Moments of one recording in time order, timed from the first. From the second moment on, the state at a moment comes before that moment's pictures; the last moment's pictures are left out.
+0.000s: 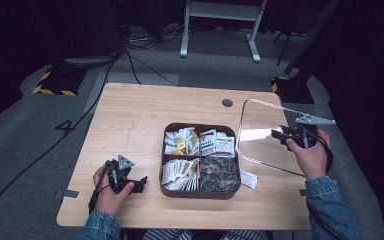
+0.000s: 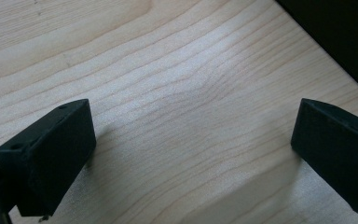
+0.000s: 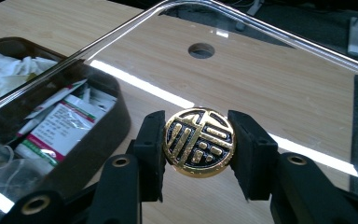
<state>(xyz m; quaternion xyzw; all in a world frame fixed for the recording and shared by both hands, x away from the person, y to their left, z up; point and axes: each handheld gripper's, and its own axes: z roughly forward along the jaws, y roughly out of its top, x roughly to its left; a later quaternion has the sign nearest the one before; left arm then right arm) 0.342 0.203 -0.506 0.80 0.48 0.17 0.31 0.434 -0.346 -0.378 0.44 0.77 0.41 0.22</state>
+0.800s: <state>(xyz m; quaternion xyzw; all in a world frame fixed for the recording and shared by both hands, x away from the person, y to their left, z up) 0.343 0.203 -0.506 0.80 0.48 0.17 0.31 0.412 -0.259 -0.356 0.37 0.81 0.42 0.17</state>
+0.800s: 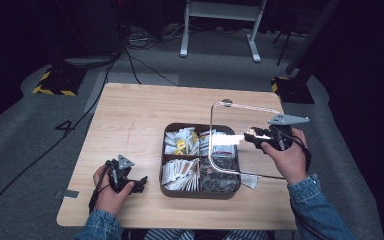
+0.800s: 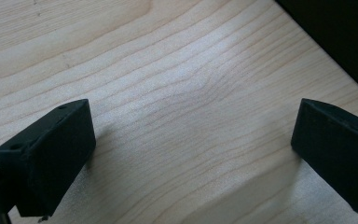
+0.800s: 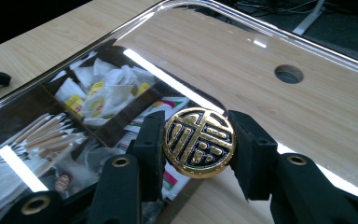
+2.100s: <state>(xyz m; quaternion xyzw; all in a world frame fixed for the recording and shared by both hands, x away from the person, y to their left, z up) 0.342 0.203 -0.506 0.80 0.48 0.17 0.31 0.404 -0.160 -0.393 0.33 0.84 0.41 0.12</state>
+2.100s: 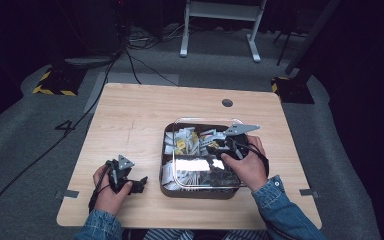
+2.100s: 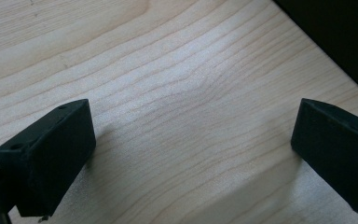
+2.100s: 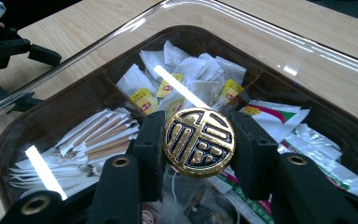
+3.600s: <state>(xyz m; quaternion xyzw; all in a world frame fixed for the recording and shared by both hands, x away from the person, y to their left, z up) 0.342 0.203 -0.506 0.80 0.48 0.17 0.31 0.409 -0.124 -0.435 0.36 0.84 0.38 0.14</state>
